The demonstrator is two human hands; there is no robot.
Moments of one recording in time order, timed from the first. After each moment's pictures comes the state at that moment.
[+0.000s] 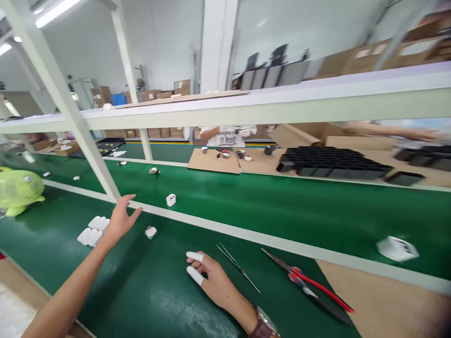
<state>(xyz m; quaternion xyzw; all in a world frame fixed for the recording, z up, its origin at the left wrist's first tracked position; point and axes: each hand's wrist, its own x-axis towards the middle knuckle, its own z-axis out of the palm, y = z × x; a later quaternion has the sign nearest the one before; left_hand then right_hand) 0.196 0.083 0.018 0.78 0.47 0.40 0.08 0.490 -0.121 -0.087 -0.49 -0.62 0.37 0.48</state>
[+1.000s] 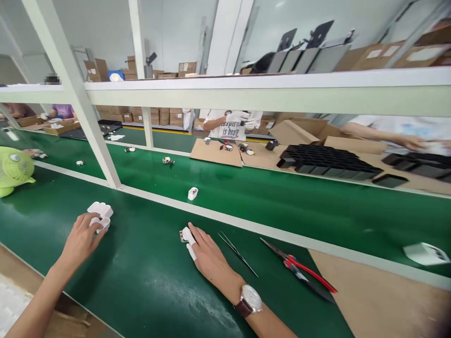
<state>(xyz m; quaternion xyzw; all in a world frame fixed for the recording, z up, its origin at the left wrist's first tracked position) 0.055 0.013 -0.014 0.86 0.41 0.26 -0.14 0.484 -0.104 -0.086 -0.54 -0.81 -0.05 0.21</state>
